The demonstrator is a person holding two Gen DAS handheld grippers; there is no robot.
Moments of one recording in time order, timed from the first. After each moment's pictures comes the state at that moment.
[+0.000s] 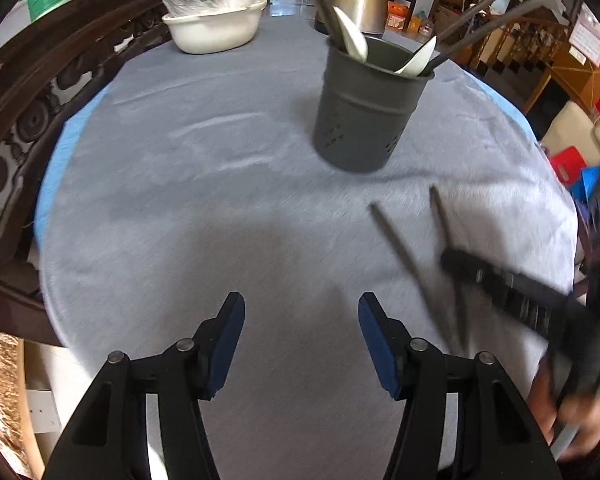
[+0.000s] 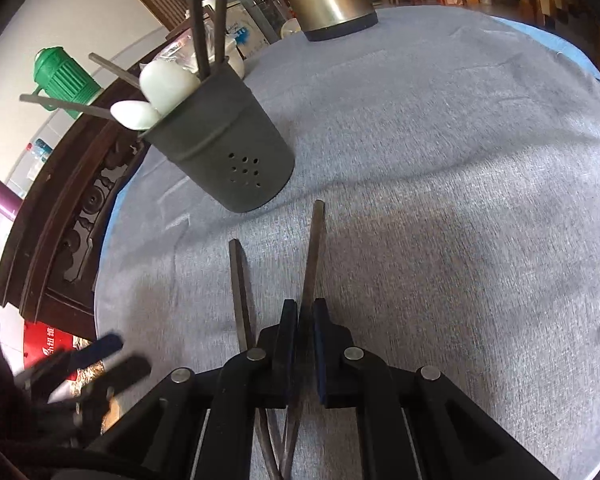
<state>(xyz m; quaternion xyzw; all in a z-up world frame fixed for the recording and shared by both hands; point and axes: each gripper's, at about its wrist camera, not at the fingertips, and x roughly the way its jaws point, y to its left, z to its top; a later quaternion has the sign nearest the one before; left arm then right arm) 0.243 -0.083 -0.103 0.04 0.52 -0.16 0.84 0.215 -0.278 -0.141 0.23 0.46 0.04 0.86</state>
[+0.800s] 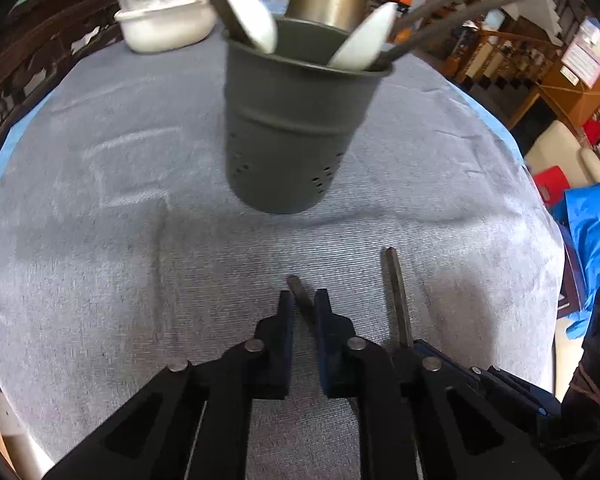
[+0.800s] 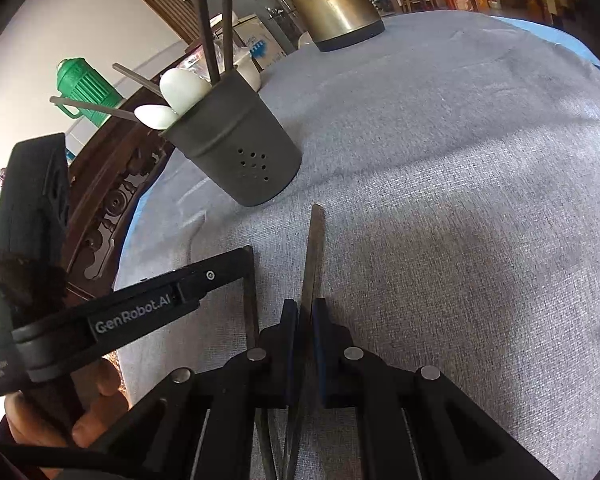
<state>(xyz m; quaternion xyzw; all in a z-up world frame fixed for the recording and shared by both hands) 0.272 -0.145 -0.122 0.00 0.51 -0.20 0.84 0.192 -0.288 -0.147 0.25 0.43 0.08 0.87</state>
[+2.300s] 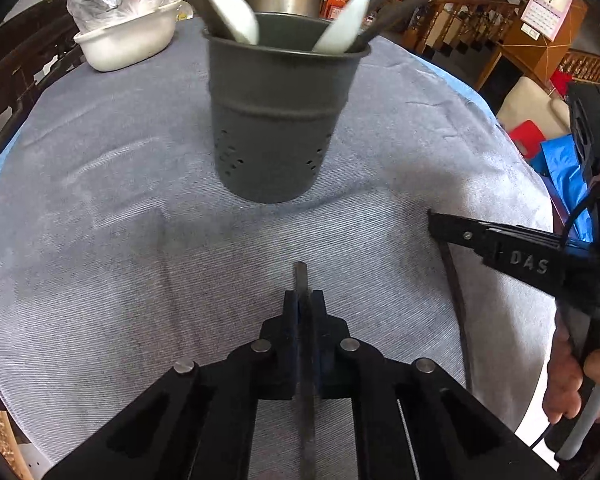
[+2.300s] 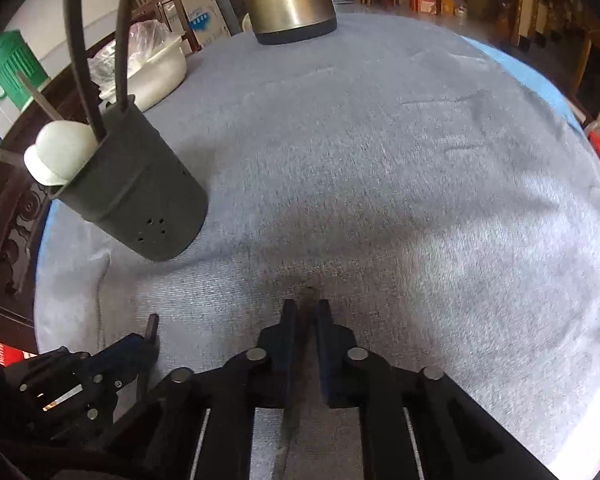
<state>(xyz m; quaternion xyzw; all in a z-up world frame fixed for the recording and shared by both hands) 0.271 -0.142 -0.127 0.06 0.51 -0.26 0.82 0.262 -0.314 -0.132 0.16 0.50 -0.05 0.85</state>
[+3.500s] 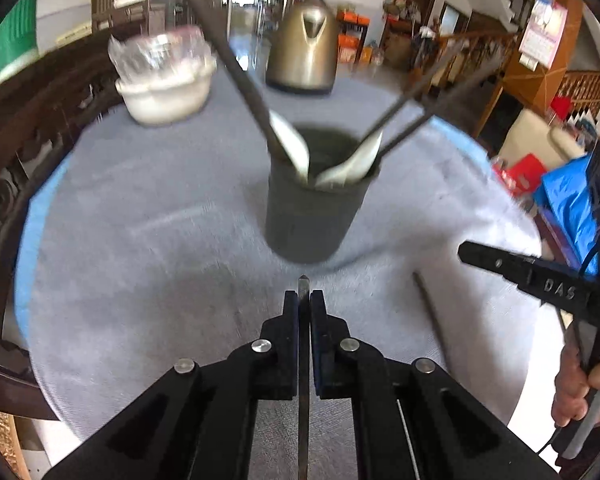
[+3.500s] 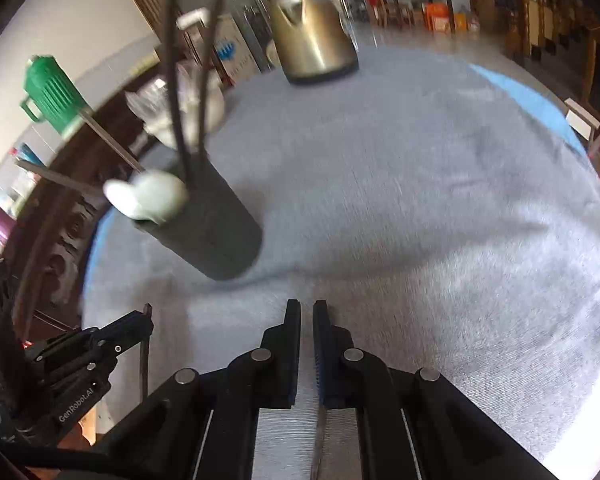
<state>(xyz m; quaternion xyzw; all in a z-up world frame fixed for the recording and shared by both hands) 0.267 -0.111 -0.058 0.03 0.43 -0.25 0.87 0.214 -0.316 -0.067 0.19 0.44 0.00 0.88</state>
